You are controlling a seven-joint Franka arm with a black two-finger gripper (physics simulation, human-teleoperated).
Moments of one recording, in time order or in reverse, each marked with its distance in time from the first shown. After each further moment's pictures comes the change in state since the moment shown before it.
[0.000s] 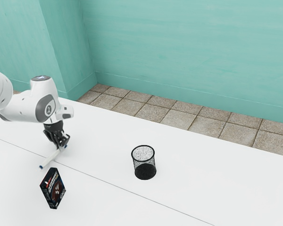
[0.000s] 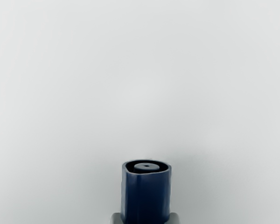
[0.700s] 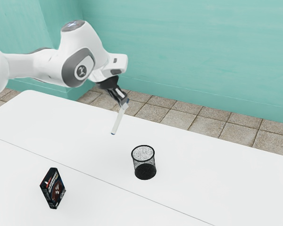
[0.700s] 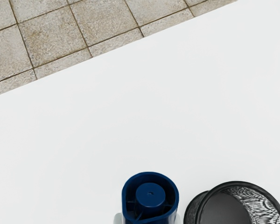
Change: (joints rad) arm -0.471 -0.346 -0.011 0.076 -0.090 -0.044 -0.022
